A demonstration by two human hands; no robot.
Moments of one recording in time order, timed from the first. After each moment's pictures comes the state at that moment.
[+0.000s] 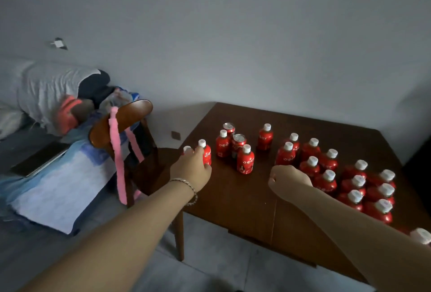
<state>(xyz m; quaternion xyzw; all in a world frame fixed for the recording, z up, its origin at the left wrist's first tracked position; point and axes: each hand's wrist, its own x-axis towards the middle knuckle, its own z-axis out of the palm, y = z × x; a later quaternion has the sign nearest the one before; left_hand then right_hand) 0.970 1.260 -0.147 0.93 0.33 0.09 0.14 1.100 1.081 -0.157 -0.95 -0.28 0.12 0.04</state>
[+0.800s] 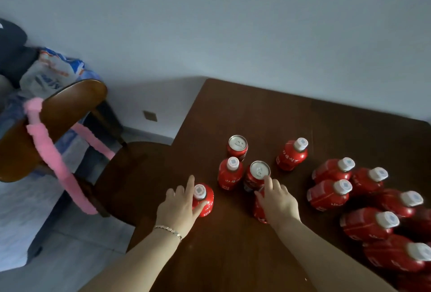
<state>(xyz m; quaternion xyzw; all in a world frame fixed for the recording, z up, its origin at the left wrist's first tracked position) 1.152 1.476 -0.320 0.96 0.25 -0.09 0.05 1.282 1.295 -0.308 -0.97 -0.22 0.13 0.00</state>
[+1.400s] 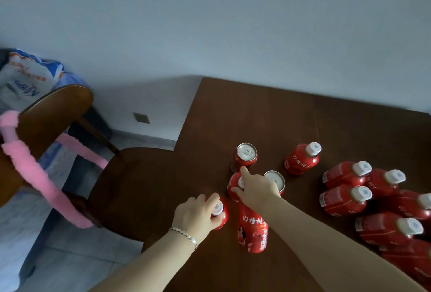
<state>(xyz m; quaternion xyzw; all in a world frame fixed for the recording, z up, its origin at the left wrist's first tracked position) 1.188 1.502 -0.321 0.99 0.10 -0.11 0.07 1.308 1.386 -0.300 -0.93 -0.27 0.24 -0.03</state>
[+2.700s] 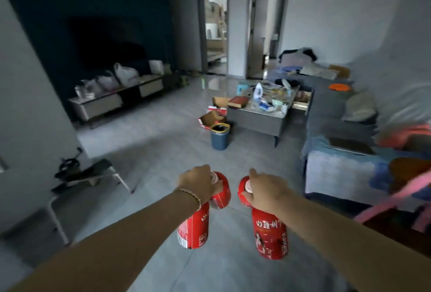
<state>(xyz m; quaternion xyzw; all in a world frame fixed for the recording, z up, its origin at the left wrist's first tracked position) 0.670 1.025 -0.084 0.42 0.90 0.09 0.06 0.793 1.134 -0.090 -0.30 -0.95 0.02 -0.04</state>
